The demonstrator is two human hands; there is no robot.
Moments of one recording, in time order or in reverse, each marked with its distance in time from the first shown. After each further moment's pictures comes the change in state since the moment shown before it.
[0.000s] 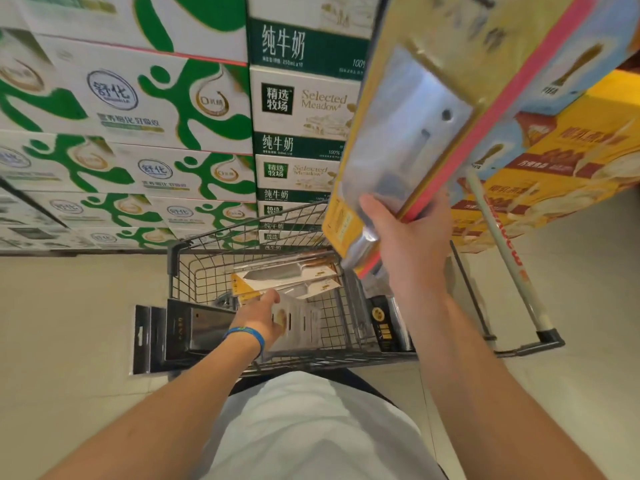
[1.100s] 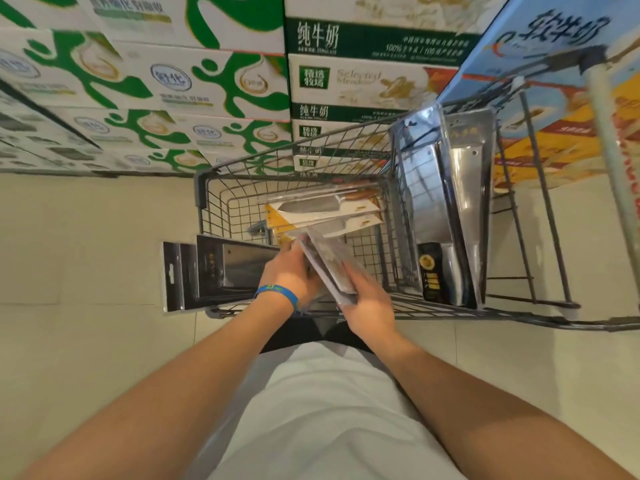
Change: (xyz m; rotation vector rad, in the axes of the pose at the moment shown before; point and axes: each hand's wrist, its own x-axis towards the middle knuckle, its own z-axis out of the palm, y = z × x) left_hand -0.001 -0.008 0.024 -0.127 0.090 -0.087; right_hand -0.119 0.238 0.020 -0.838 -0.786 0.310
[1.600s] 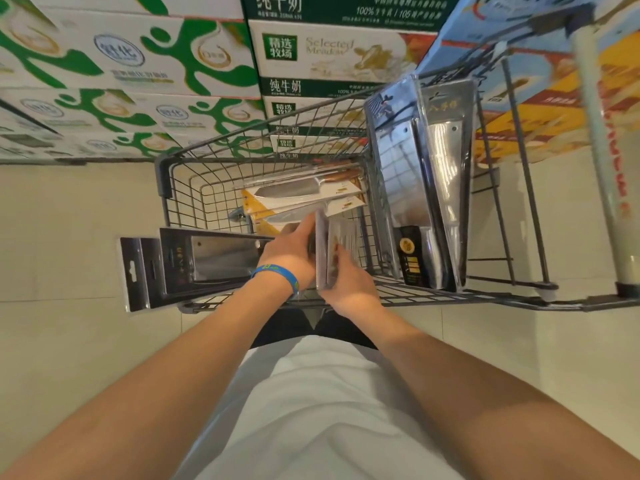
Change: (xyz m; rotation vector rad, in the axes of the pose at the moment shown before) left_hand 0.004 0.047 -0.003 0.002 -0.163 0.108; right_hand 0.024 0.007 -0.003 0.016 -0.097 0.175
